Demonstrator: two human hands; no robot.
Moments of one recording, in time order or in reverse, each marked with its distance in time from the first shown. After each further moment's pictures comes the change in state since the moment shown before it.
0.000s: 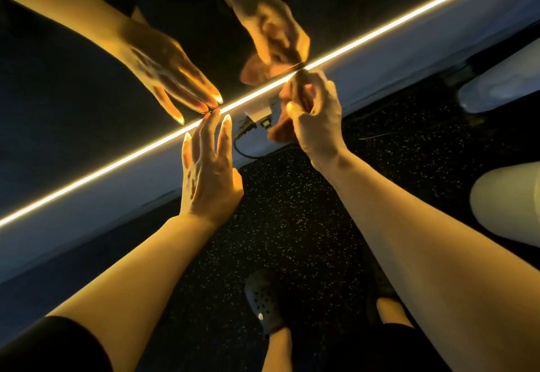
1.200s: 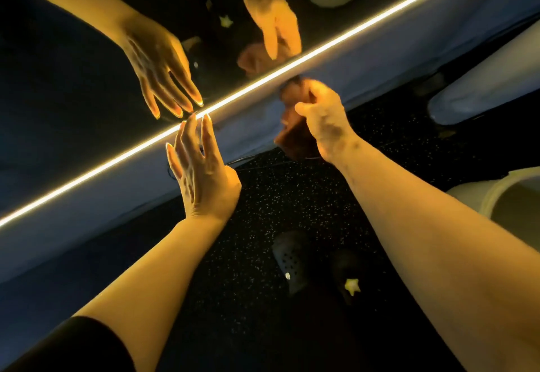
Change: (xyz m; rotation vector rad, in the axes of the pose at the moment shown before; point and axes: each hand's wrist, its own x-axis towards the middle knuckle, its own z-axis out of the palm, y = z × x) left_hand 0.056 0.126 0.050 0.083 0.123 -0.203; right_hand 0.090 0.020 -0.135 0.091 -0.145 0.246
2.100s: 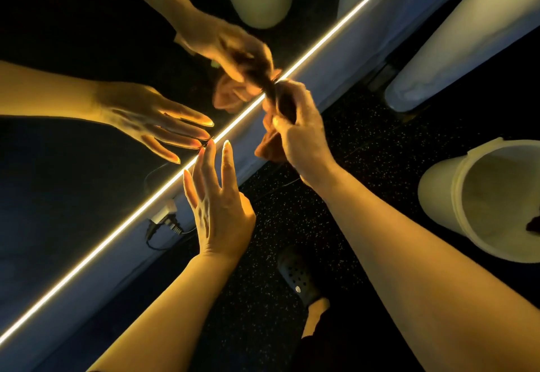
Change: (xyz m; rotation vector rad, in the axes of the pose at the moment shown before) left_hand 0.037 0.076 0.010 -0.048 -0.144 0.241; right_hand 0.006 -0.033 -0.043 0.208 0.212 -0.133
